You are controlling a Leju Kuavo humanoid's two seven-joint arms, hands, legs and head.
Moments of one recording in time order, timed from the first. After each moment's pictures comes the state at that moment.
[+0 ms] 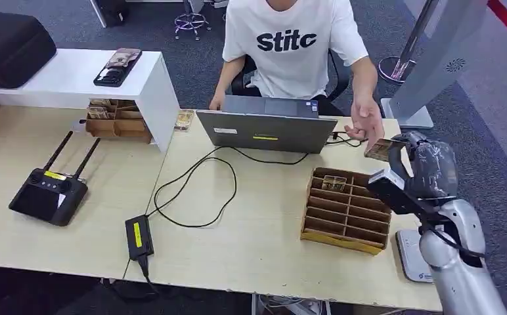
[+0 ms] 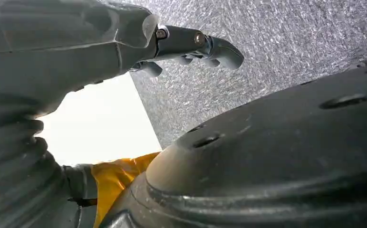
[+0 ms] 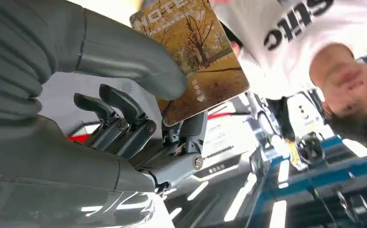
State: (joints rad) left arm -0.07 -0.04 -1.53 -0.09 1.36 0.06 0.09; right arm -0.40 -0.29 0.09 -1.35 0.82 -0.31 -0.24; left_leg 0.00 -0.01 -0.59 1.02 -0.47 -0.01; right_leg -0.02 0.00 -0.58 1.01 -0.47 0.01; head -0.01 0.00
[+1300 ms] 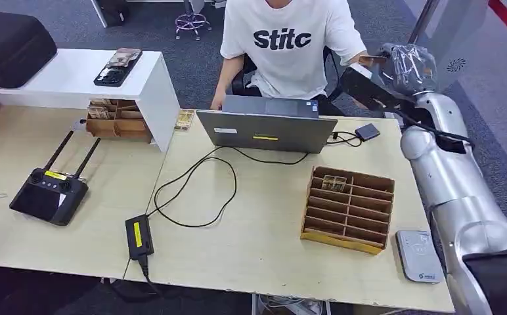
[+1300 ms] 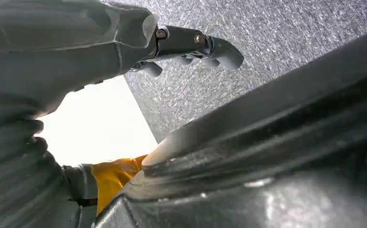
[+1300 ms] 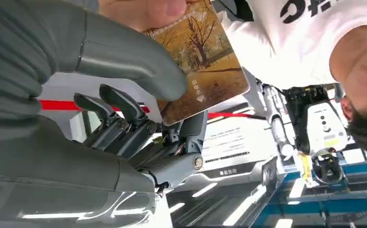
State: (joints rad) left arm -0.08 -0.03 -1.53 -0.09 1.23 0.04 0.11; right arm -1.04 -0.14 0.28 -0.72 0.94 -0.24 -0.08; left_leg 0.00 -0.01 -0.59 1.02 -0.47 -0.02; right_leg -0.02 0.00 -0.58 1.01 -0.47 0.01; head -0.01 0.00
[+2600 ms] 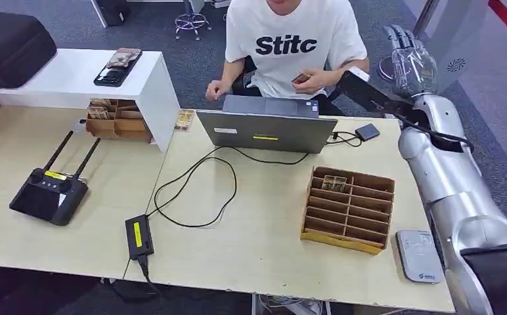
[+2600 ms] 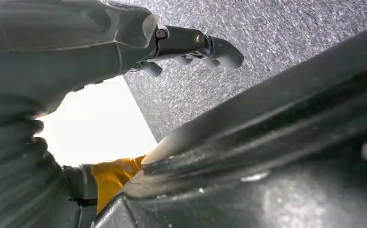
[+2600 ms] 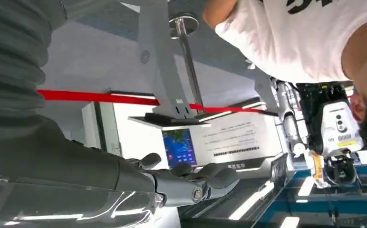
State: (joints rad) left arm -0.08 -0.03 -1.53 -0.09 1.23 0.04 0.11; right arm -1.06 -0.13 0.27 -0.63 1.00 -0.29 -0.10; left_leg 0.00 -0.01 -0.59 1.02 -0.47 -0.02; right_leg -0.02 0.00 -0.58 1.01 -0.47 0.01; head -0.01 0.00
